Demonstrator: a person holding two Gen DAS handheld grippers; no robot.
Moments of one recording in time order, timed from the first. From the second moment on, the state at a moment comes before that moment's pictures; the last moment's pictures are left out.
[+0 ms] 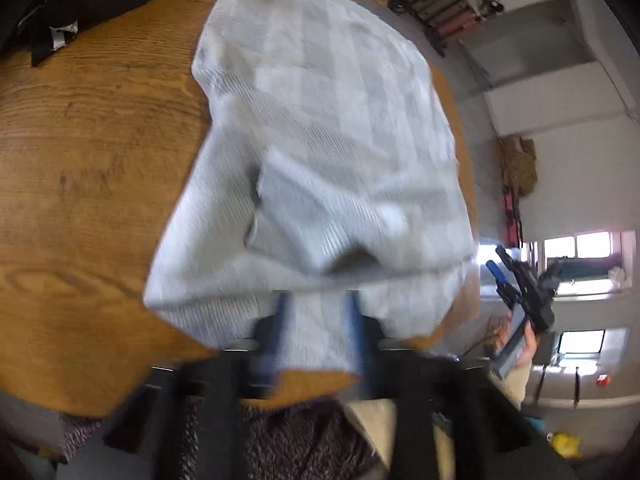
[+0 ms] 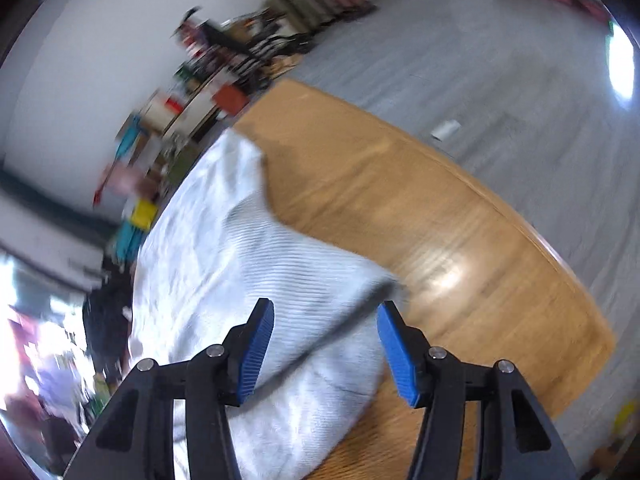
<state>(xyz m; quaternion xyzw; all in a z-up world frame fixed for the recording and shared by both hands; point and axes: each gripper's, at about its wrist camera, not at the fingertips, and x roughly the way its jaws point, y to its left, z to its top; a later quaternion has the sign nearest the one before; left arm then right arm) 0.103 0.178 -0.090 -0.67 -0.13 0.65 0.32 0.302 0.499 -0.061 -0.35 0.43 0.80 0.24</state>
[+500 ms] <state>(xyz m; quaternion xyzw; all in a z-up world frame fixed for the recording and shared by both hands) 0.024 0.234 -0.134 -0.77 -0.11 0.58 0.25 0.239 0.441 -0.062 -0.44 0.29 0.82 0.20</state>
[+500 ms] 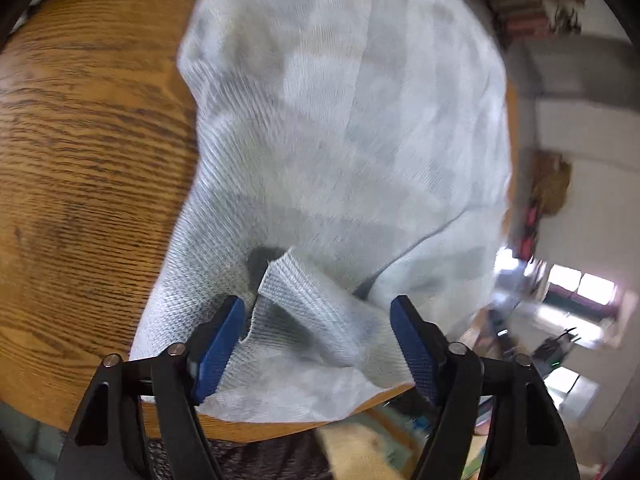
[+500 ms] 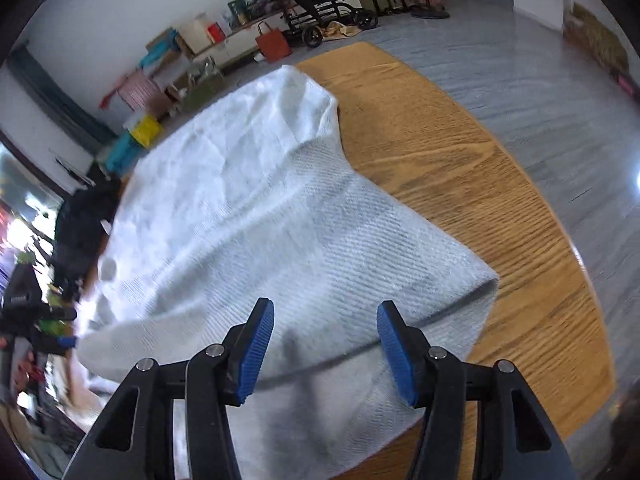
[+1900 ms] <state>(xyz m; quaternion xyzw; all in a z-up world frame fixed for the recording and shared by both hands) 0.116 0.145 -0.080 -0.66 -0.08 0.70 0.26 0.178 0.447 -0.038 -0.45 0.21 0.85 0.18</state>
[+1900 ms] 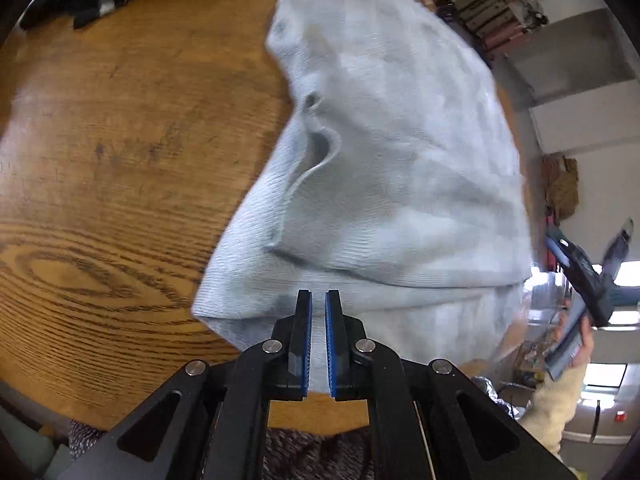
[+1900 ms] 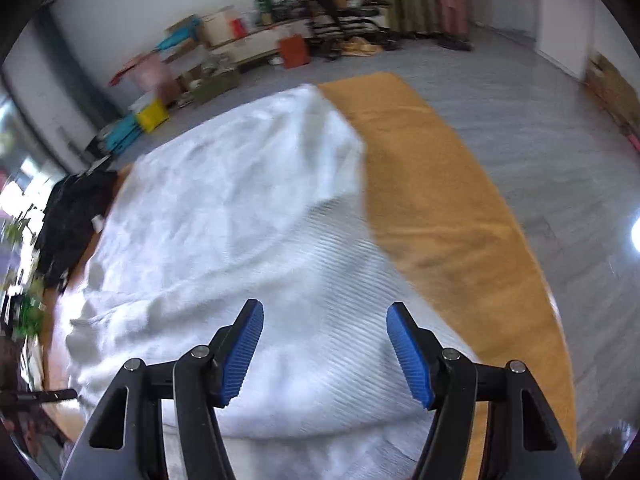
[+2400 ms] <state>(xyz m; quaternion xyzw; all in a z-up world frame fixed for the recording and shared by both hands) 0.059 0.195 -0.121 -0.63 -0.09 0.71 0.29 0.114 0.473 -0.097 -0.50 0.21 0.80 0.25</state>
